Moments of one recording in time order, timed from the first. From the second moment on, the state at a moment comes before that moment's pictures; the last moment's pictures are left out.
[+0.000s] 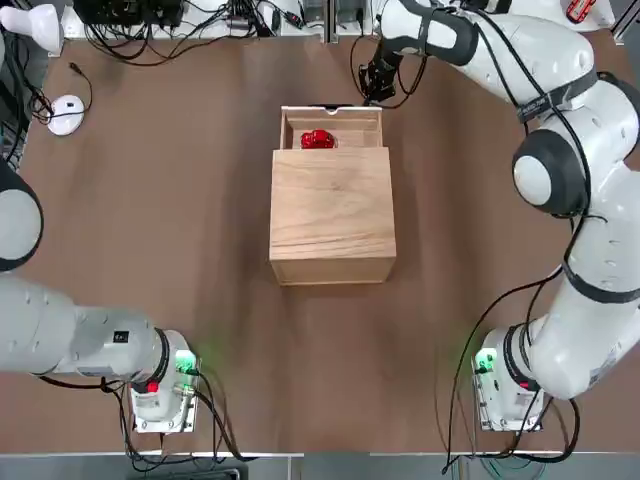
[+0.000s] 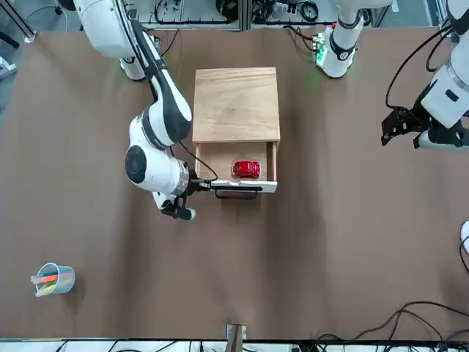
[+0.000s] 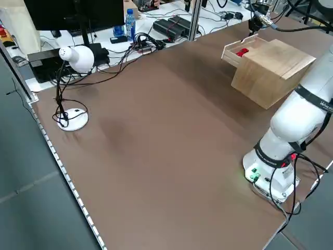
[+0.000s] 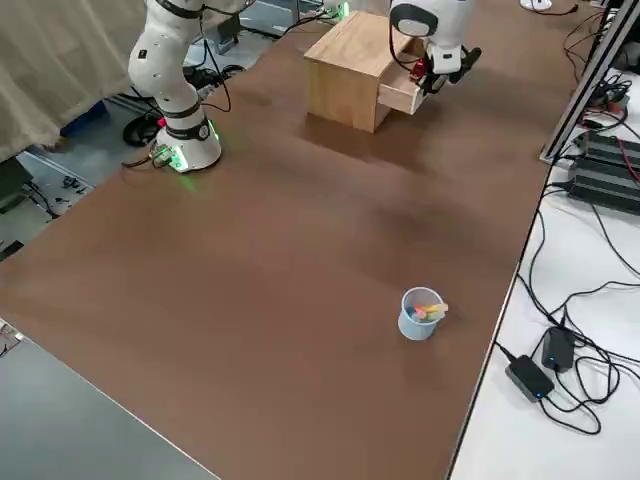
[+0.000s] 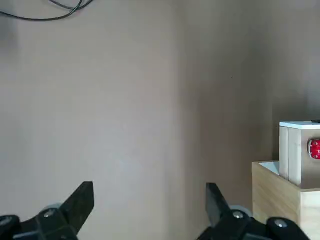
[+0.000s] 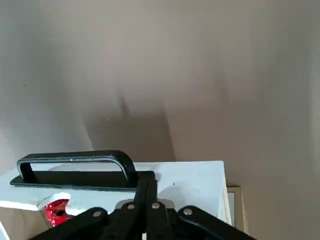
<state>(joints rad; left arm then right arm) -0.03 -0.02 -0.09 -1.66 -0.03 1.72 -0.04 0.51 0.57 -0.03 -1.50 0.49 2.05 0.46</state>
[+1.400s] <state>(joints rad) -0.03 -0.01 -0.09 -1.66 -0.03 1.72 -0.04 0.51 0.59 -0.02 -1.47 0.54 1.75 0.33</state>
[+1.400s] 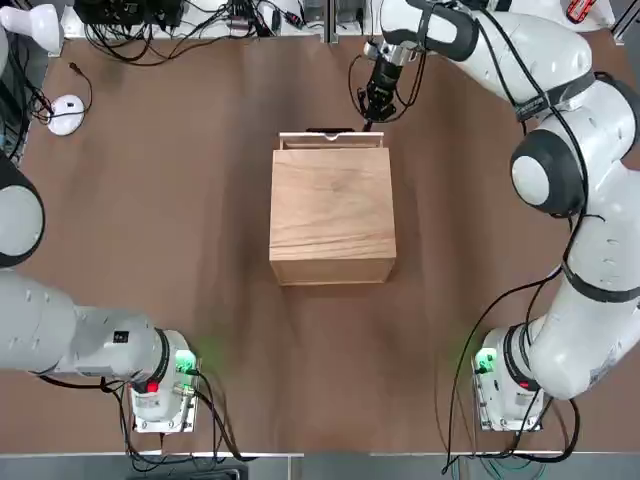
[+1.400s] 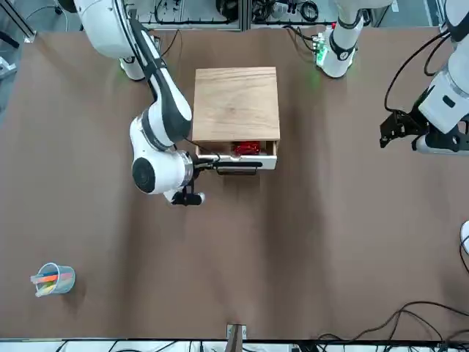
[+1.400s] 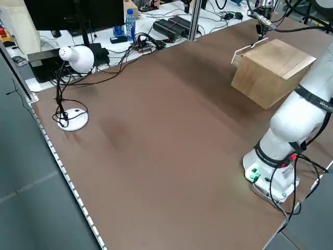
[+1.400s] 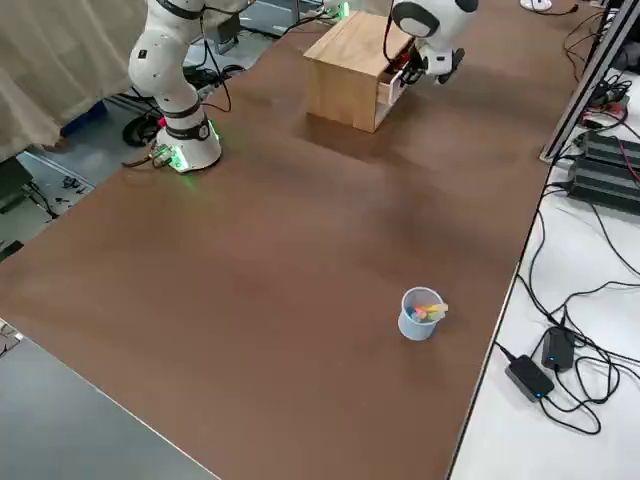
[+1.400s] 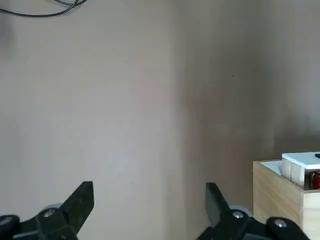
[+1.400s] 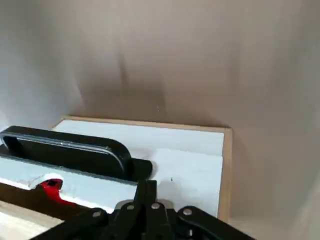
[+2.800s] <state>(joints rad) -0.03 -0.01 -0.09 -1.66 -0.03 1.72 -0.04 0.53 0.59 -0.02 -1.50 0.53 1.67 0.29</state>
